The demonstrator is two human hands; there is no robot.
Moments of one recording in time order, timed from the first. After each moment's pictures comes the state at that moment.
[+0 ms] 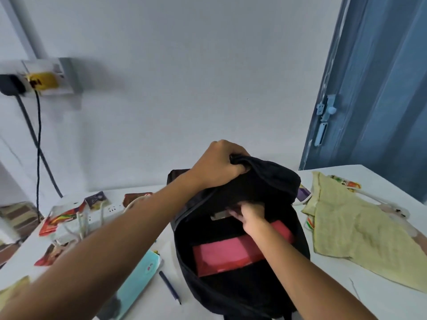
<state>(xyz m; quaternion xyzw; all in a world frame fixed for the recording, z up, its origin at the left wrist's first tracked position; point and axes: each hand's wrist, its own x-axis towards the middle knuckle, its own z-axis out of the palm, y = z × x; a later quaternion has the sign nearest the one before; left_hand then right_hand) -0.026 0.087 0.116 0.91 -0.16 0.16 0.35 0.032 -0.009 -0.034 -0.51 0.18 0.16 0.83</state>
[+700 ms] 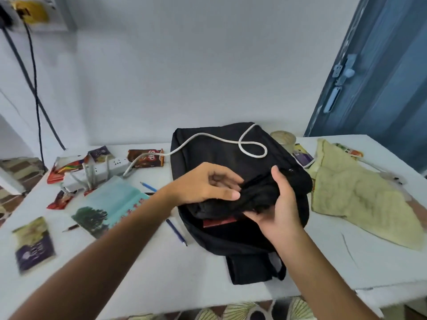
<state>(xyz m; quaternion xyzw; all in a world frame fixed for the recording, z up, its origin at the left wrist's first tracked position) -0.103 0.116 0.026 0.81 -0.11 -0.11 0.56 -0.083 -0.065 -0.011 -0.38 0.16 0.21 0.89</state>
